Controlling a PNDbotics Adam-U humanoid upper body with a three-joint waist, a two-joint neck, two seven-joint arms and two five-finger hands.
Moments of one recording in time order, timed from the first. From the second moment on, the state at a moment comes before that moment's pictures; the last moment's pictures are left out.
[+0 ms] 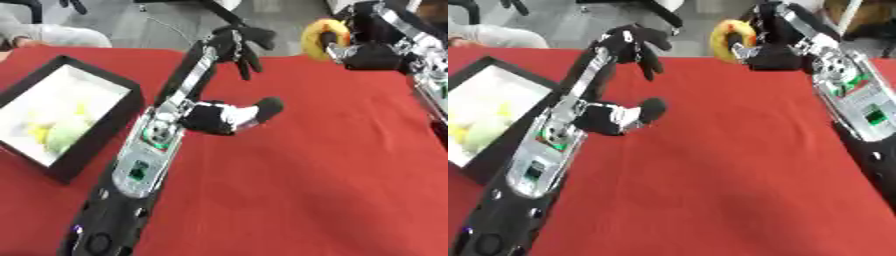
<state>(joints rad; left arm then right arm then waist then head) -0.71 -0.12 -0.35 -1.46 -0.37 -0.40 -0.11 -0.48 -0.67 0.18 -1.79 -0.04 0.19 0.13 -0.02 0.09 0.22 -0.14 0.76</state>
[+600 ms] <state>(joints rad) -0.71 -0.13 -0.36 -1.41 -0.46 -0.45 -0.03 -0.47 -0.68 0.23 -1.98 -0.11 0.07 0.25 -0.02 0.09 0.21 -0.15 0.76</state>
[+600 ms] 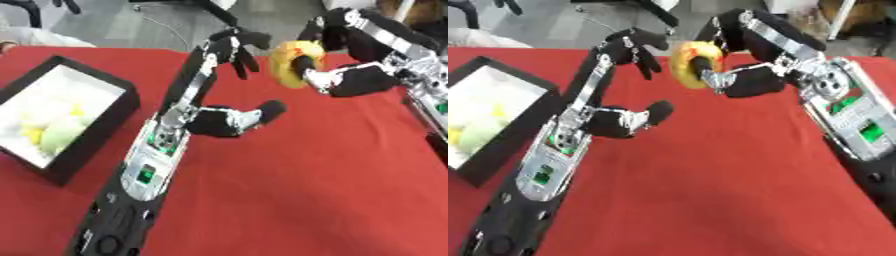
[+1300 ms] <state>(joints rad) -0.71 -0.13 -0.37 -1.42 -0.46 -0.48 -0.02 -0.47 -0.68 0.24 -1.98 -0.18 0.01 0.31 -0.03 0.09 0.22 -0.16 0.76</state>
